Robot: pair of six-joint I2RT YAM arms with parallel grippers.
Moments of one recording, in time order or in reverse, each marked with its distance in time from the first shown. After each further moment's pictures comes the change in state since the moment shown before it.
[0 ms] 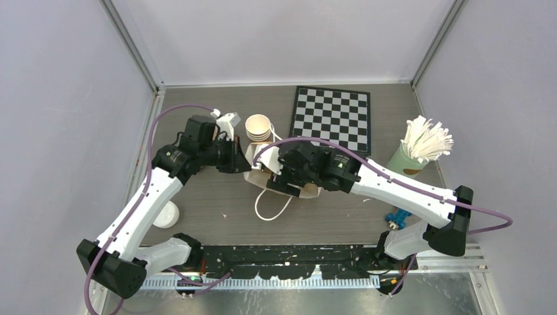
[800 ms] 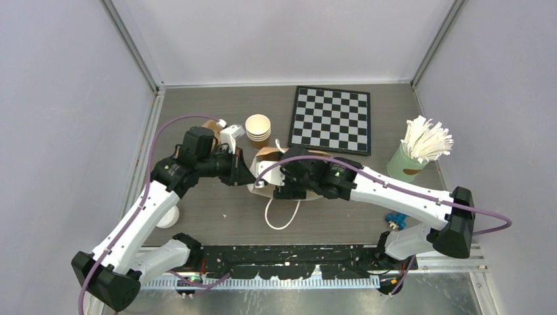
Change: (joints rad) left arm -0.028 -0.124 -0.145 0.085 0.175 0.057; right arm 0.000 -0.027 -0.164 0.130 0.044 -0.245
